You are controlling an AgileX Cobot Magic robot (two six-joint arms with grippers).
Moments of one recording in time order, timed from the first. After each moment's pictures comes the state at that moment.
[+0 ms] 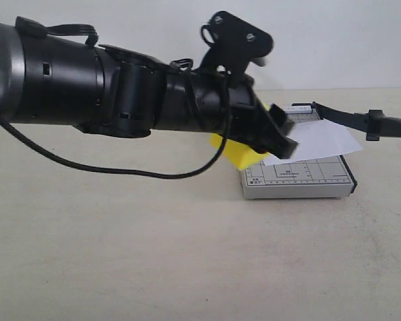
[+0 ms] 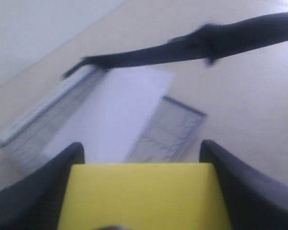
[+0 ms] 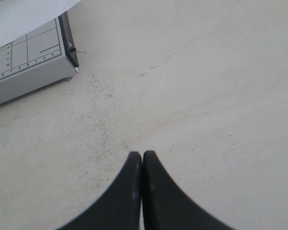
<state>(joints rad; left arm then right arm) -0.82 1.85 -1.25 -1.74 0.08 1.85 0.00 0.79 0.00 0.67 -0.08 -0.31</state>
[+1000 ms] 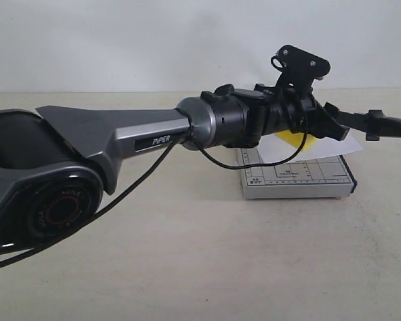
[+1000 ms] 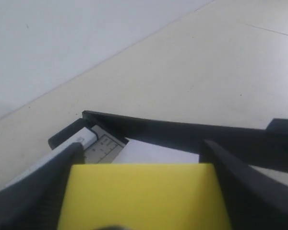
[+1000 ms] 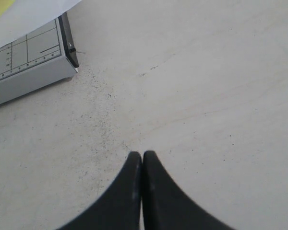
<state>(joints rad) -0.81 2.56 -2.11 -1.70 0.00 1.73 0.00 0.79 0.00 0.67 -0.08 -0.31</state>
